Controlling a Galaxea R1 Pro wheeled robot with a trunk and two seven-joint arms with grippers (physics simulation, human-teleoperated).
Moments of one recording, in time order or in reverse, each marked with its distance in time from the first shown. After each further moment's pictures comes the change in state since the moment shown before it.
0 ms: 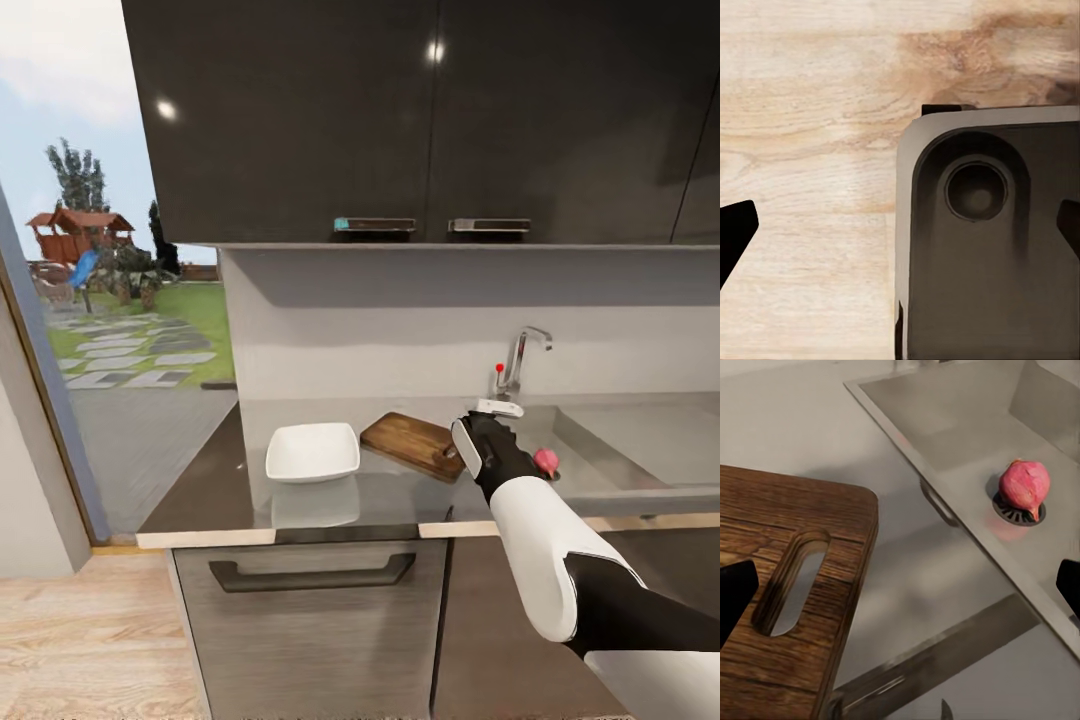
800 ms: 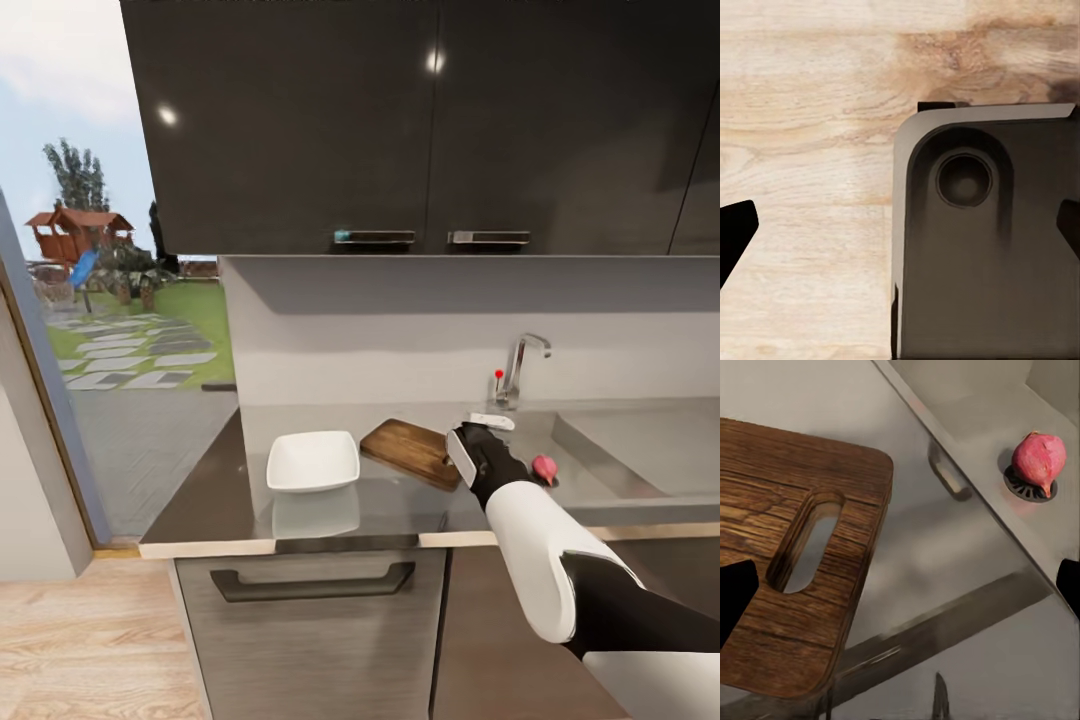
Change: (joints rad) left arm 0.000 -0.008 0.004 -0.002 0.001 0.009 0.003; right arm 0.001 0.006 0.000 0.087 -0.004 0.000 0.005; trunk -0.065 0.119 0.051
